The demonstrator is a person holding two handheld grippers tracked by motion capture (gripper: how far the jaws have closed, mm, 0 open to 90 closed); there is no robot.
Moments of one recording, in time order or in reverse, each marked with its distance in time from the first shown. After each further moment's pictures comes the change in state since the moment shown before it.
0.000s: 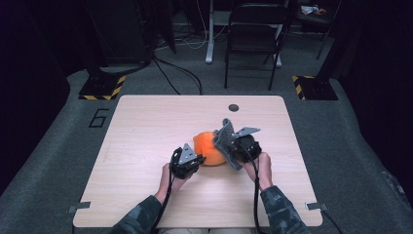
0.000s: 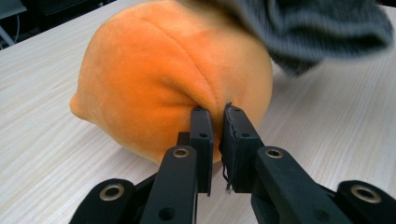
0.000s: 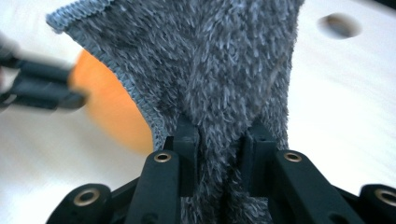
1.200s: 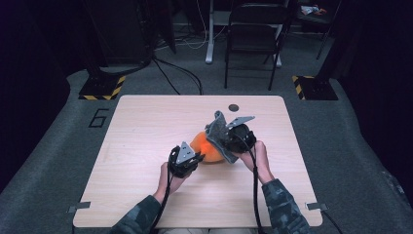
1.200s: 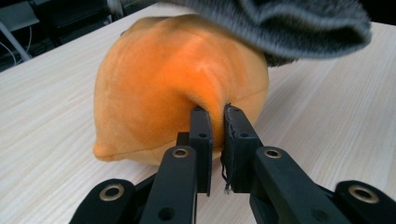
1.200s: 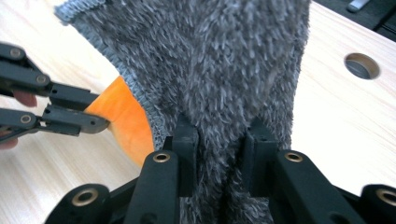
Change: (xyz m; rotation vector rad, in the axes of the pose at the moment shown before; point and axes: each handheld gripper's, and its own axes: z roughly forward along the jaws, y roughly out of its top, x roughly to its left) left arm 0.000 0.009 -0.012 -0.046 0.025 0.002; right arm -0.001 0.036 -0.004 -0.020 0.094 -0.067
